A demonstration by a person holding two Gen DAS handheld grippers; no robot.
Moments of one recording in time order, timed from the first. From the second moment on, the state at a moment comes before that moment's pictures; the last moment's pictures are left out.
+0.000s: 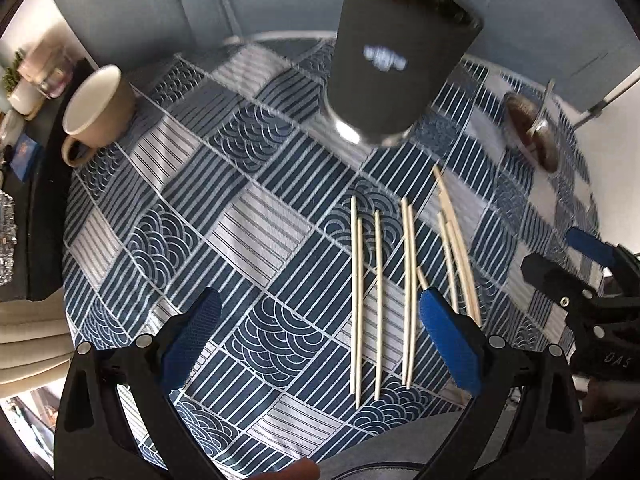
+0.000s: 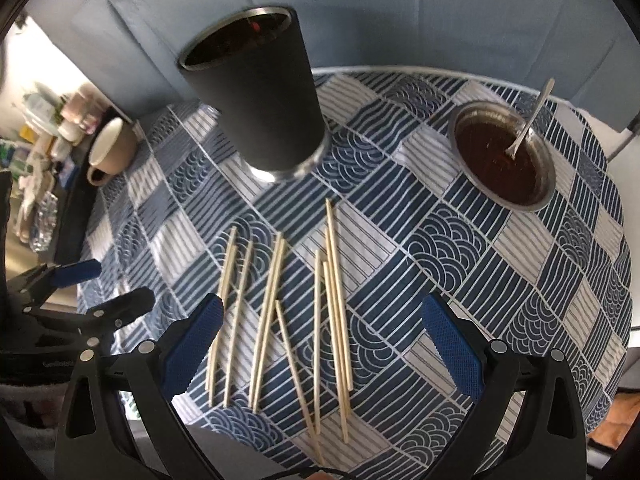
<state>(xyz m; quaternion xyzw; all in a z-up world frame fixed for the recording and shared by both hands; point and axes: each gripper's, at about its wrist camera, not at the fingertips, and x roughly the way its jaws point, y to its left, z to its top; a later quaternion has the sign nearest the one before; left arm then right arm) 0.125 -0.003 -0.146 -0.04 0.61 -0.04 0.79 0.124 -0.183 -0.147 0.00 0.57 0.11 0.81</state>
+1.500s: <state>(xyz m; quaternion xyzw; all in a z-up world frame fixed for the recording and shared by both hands) 0.177 -0.004 -0.261 0.03 0.69 -0.04 0.72 0.169 -0.218 -0.255 -0.14 0.62 0.07 0.77</state>
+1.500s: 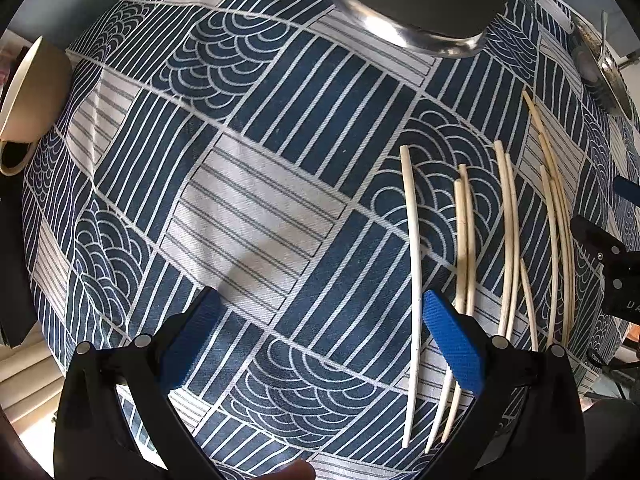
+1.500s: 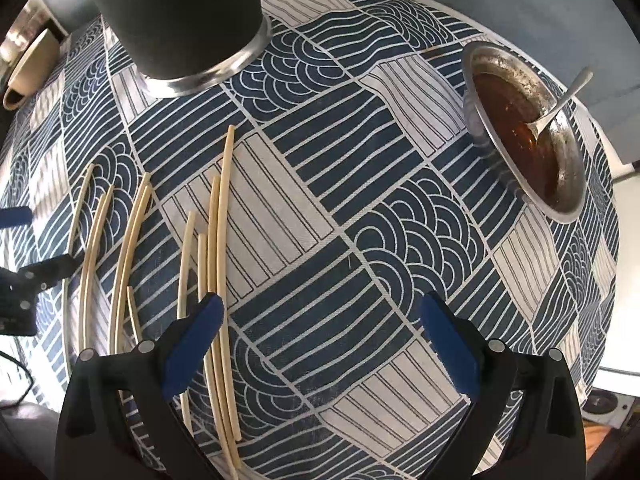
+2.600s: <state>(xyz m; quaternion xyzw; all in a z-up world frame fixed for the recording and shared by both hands) 0.093 0.055 -0.228 -0.01 0.64 -0.05 0.77 0.134 -0.204 -0.250 -0.10 0.65 0.14 0.74</state>
